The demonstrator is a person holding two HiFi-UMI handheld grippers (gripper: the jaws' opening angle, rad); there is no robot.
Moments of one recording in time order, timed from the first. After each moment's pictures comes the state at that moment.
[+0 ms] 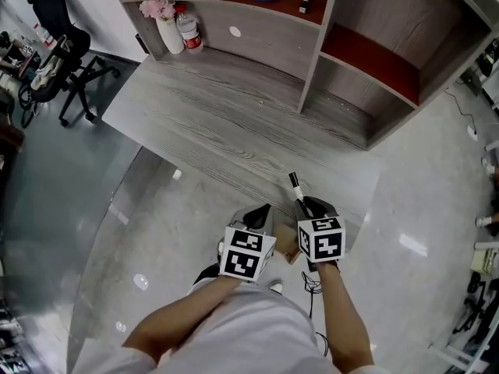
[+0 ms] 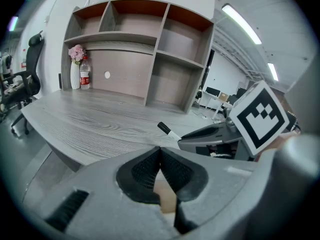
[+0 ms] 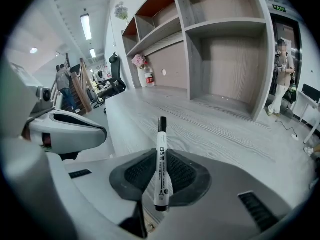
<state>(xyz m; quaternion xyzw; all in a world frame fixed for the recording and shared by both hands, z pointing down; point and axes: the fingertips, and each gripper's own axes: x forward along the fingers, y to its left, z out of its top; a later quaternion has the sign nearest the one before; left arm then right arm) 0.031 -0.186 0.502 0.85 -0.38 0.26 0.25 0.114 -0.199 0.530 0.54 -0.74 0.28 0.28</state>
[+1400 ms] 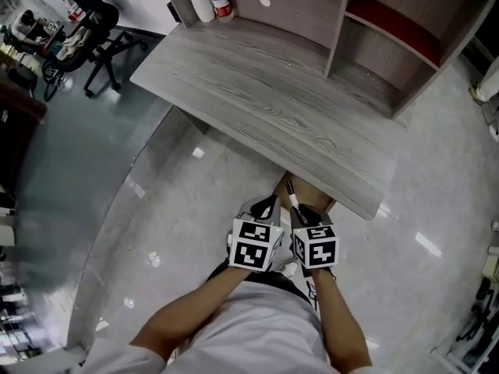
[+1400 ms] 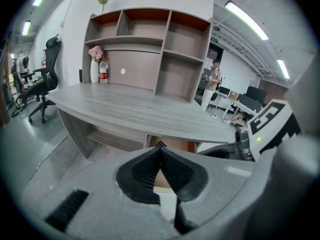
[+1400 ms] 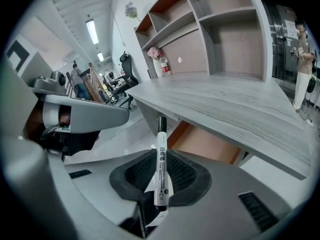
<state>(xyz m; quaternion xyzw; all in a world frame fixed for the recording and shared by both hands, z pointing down) -0.012 -0.098 0.532 0.82 -0.44 0.25 0.26 0.038 -0.074 0.581 0.48 -0.77 0.32 0.26</state>
